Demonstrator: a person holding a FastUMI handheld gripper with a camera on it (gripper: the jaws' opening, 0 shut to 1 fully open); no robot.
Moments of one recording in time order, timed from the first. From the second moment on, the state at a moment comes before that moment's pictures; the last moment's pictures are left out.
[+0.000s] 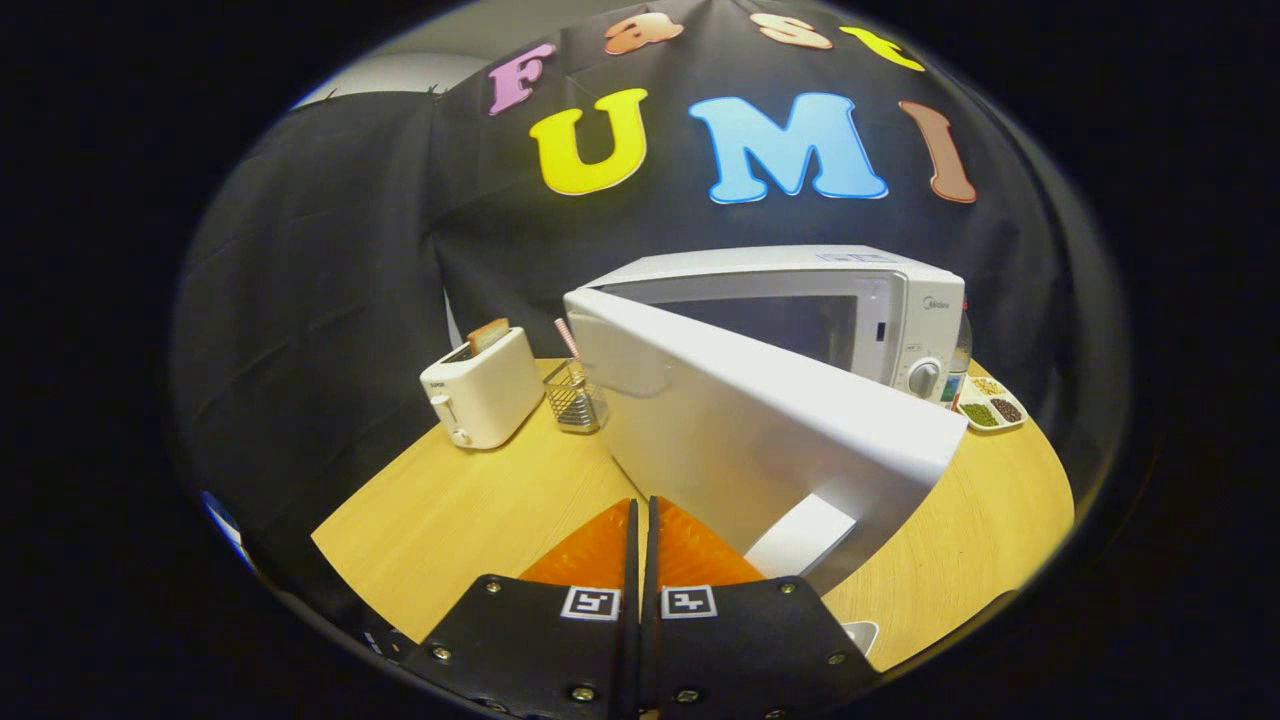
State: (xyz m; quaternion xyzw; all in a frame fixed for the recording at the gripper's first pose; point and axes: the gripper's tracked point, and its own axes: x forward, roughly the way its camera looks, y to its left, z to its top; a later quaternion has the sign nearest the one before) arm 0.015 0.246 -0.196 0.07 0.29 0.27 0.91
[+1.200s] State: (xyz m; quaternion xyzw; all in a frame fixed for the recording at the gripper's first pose) arm 0.189 0.176 -0.219 0.11 0.28 0.17 0.94
